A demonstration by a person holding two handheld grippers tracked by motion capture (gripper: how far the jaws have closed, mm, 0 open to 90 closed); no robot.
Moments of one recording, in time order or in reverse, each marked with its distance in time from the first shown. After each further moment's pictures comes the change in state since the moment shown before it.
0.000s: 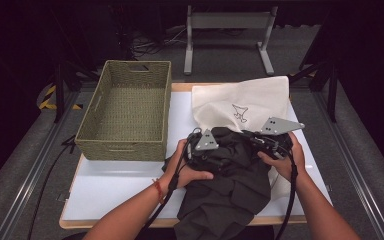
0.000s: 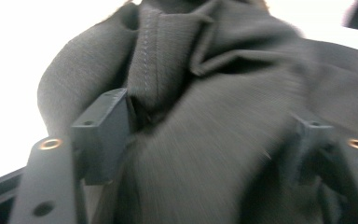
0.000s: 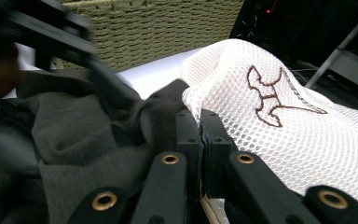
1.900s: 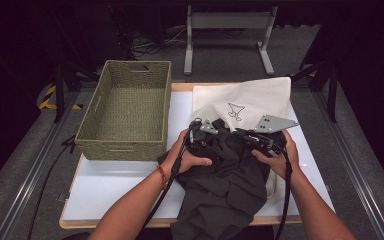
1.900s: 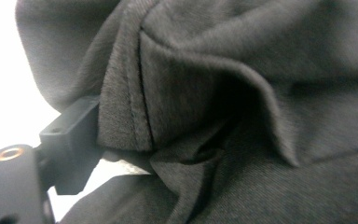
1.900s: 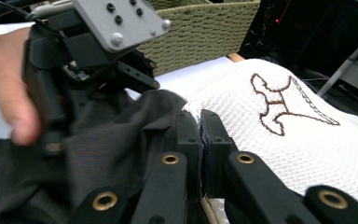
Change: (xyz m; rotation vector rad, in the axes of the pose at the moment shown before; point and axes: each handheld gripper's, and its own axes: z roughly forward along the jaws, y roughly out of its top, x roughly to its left) left arm 0.054 -0.001 0.050 0.202 0.002 -0.134; right arm 0.005 0.010 0.011 -0.029 0.040 -0.008
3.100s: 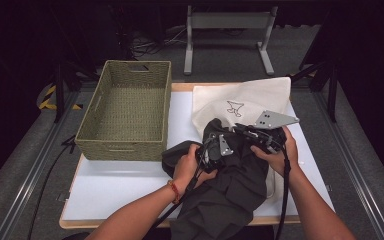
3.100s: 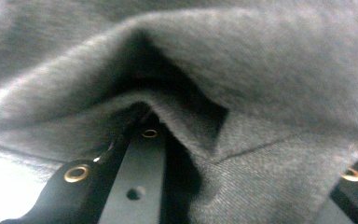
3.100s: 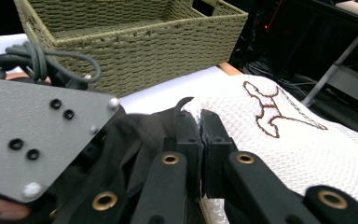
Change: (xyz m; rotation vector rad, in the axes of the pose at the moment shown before) left arm -0.057 0.001 0.012 0.097 0.248 0.151; right arm -0.001 0.012 -0.002 -0.022 -0.038 0.008
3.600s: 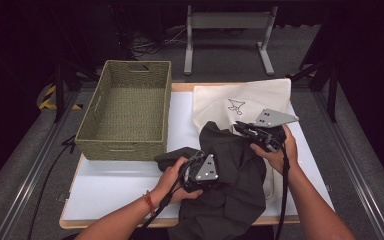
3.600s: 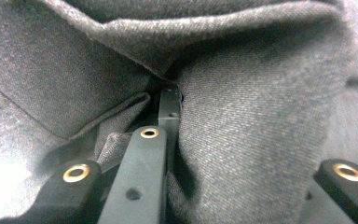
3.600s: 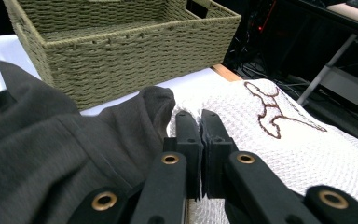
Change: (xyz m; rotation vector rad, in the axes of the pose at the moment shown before) left arm -0.020 -0.038 -0.053 -0.155 -0.237 0.180; right arm -0.002 0.003 0.002 -0.006 -0.021 -0.007
